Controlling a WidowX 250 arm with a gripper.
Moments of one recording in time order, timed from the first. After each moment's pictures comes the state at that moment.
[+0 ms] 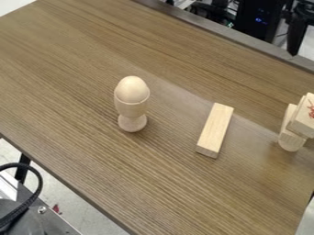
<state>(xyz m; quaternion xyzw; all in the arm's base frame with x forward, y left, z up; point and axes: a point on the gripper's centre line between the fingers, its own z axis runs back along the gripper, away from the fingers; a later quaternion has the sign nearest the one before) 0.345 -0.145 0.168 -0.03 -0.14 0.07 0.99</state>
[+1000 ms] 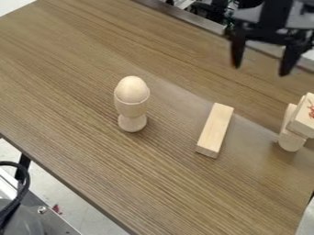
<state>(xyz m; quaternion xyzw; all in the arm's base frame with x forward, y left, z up) 0.347 -0.079 0.119 -0.04 -0.08 0.17 0.98</state>
